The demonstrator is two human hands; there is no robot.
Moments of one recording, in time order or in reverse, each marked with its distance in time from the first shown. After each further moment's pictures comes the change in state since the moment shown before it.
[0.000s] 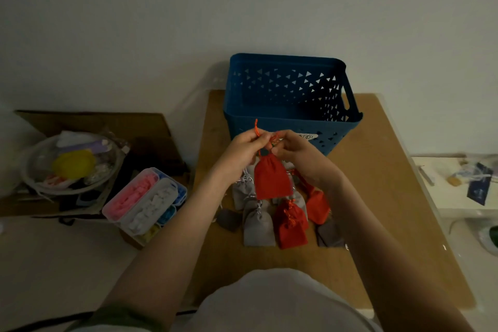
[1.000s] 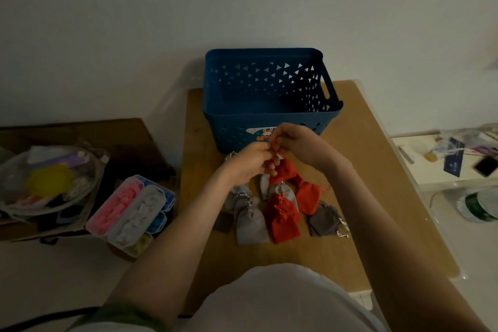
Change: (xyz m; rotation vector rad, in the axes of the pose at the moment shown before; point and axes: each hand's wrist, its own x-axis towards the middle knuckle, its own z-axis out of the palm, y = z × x) left_hand 0.015 -0.013 0.033 0.051 -0.323 -0.237; right_hand -0.005 -0.017 -0.028 -0.463 0.082 0.016
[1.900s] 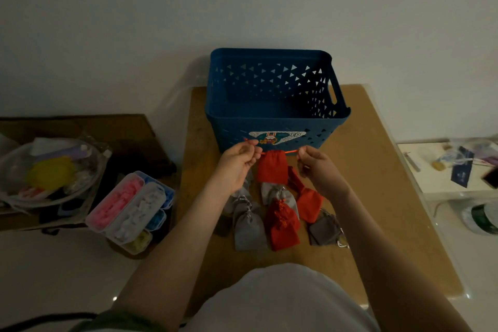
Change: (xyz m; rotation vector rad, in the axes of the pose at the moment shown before) left_hand 0.018 -0.028 -0.023 -0.543 0.374 0.066; right_hand 0.003 0.083 0.012 0.635 0.165 0.149
